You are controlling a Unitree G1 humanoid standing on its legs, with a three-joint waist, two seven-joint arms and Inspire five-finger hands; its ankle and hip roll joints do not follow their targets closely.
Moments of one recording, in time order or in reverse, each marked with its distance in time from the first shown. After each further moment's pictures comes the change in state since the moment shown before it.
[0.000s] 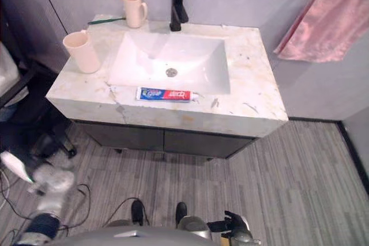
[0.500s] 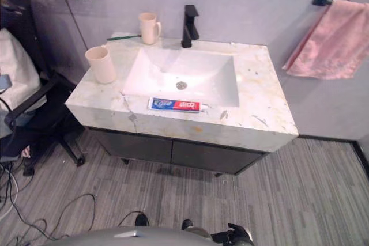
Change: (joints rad) left arm -0.274 0.531 0.082 -0.712 -0.046 0.131 -0.649; right arm -0.017 -0.017 0.013 0.086 0.001 0.005 -0.015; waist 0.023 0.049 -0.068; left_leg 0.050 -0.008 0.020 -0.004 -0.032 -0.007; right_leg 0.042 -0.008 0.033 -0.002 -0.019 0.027
